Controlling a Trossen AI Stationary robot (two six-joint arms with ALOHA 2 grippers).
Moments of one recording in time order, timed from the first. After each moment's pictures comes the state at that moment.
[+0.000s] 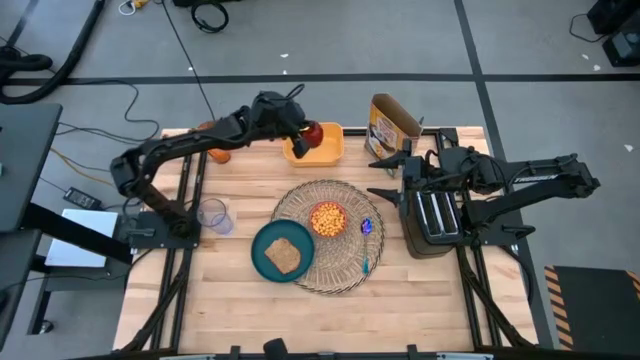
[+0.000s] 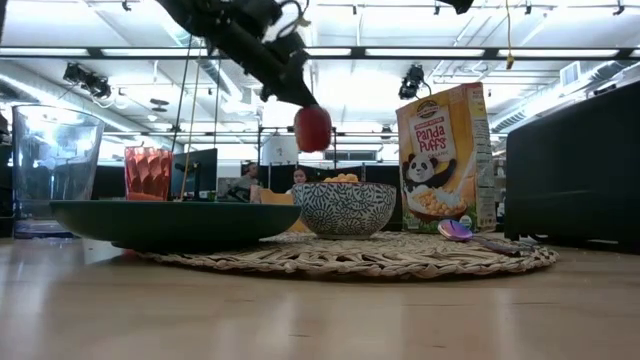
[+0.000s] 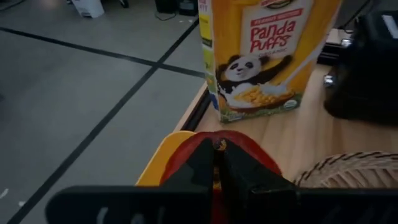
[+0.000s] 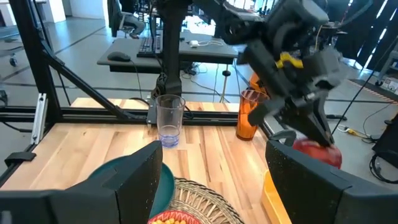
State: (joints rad) left arm 0.53 1.58 1.25 -0.12 0.01 0.14; right arm 0.05 0.92 0.90 -0.13 0.19 -0.08
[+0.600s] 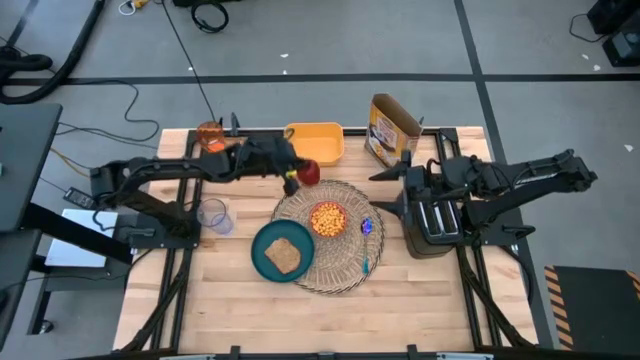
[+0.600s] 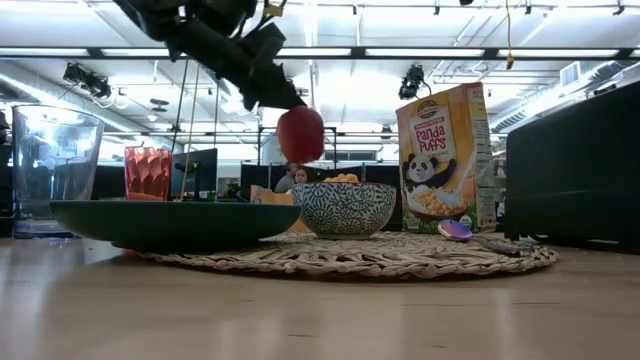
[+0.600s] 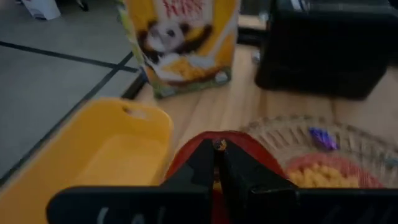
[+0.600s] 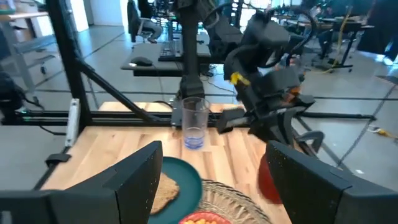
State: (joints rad) left arm 0.34 1.39 0.88 0.09 -0.01 0.04; right arm 0.16 0.92 0.90 -0.13 0.22 -0.02
